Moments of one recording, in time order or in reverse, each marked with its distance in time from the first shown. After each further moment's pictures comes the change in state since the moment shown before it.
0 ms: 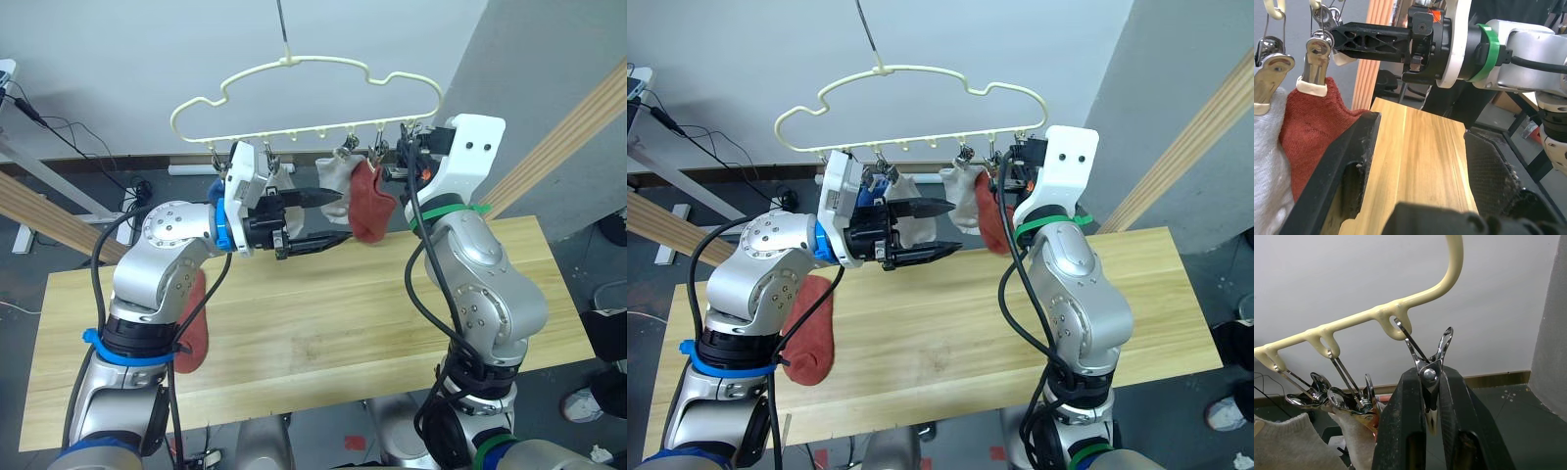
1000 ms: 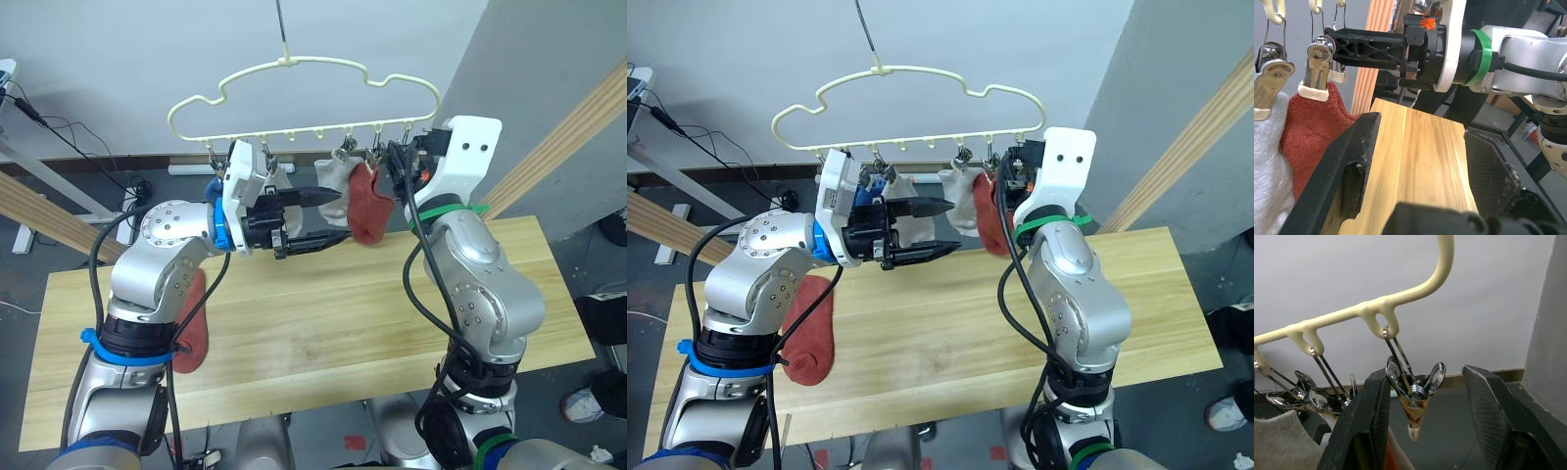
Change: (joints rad) left arm -0.011 0.004 0.002 0.000 -0.019 0.007 0.001; right arm -0.001 -0.006 0.004 0.009 -0.022 0.000 -0.007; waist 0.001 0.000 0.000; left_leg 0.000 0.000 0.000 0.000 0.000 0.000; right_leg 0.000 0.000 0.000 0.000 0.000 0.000
